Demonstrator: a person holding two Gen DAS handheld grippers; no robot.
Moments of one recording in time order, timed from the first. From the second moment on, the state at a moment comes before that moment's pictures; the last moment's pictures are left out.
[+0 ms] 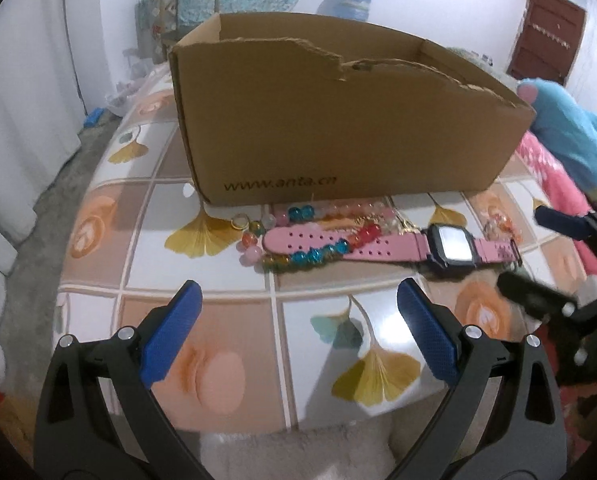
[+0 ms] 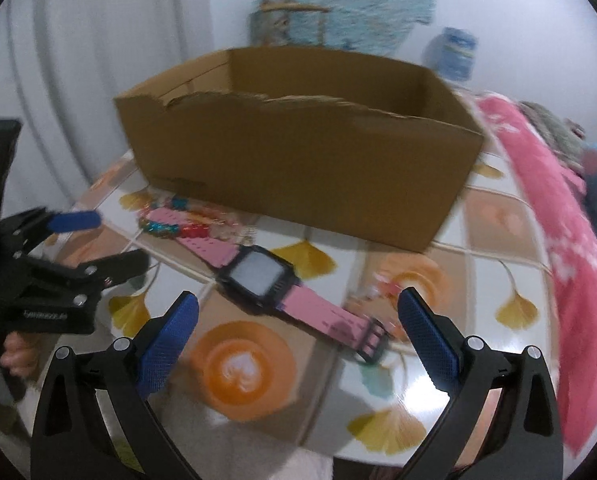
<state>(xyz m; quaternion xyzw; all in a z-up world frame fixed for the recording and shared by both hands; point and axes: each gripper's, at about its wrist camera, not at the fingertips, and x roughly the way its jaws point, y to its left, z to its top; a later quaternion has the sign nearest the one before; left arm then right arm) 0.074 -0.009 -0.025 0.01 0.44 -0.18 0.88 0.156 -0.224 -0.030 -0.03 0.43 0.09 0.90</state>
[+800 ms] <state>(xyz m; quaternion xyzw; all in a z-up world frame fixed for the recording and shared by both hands) 0.092 0.016 -0.033 -0.02 0.43 -0.19 0.88 0.191 -0.202 -0.036 -0.11 0.53 0.19 0.82</state>
